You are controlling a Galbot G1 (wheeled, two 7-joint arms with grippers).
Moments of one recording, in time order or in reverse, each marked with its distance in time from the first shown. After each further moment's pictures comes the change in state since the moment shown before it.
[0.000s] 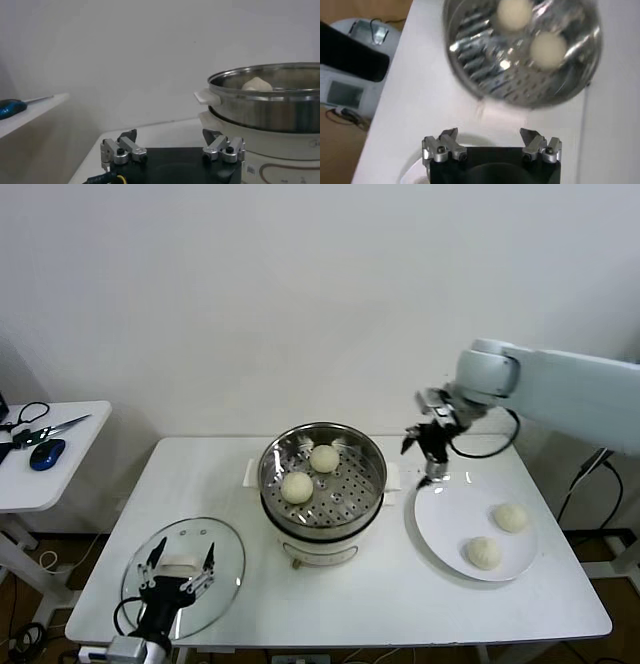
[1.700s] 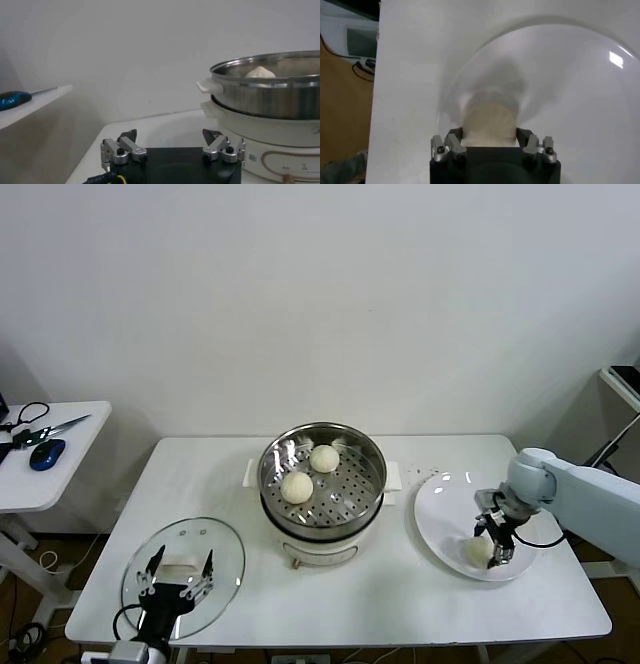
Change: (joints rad) left arm 0.012 -0.021 -0.004 0.016 0.018 0.006 -0.002; right arm -0.590 -0.067 0.402 -0.227 -0.427 0.069 -0.037
